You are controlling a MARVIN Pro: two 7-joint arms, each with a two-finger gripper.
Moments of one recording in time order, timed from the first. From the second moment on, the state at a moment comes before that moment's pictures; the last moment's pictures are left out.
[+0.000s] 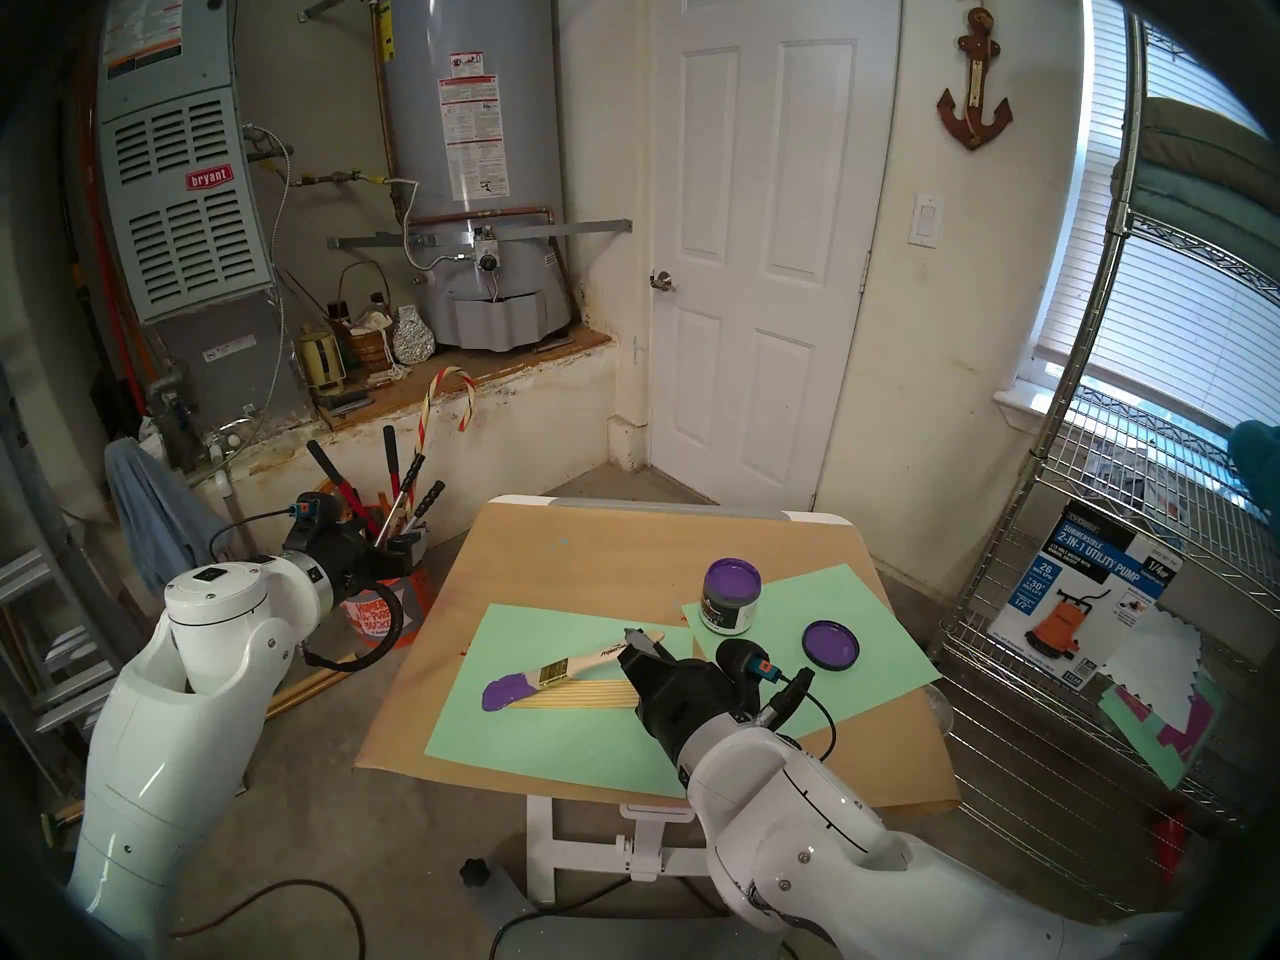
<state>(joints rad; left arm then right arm) 1.76 -0.95 -1.71 -1.93 -0.67 0.54 0.03 -1.65 -1.05 0.76 -2.11 1.24 -0.19 -0.61</state>
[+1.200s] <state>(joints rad) 1.76 -0.95 -1.71 -1.93 -0.67 0.54 0.03 -1.70 -0.96 0.79 -2.14 1.23 -0.21 -0.60</state>
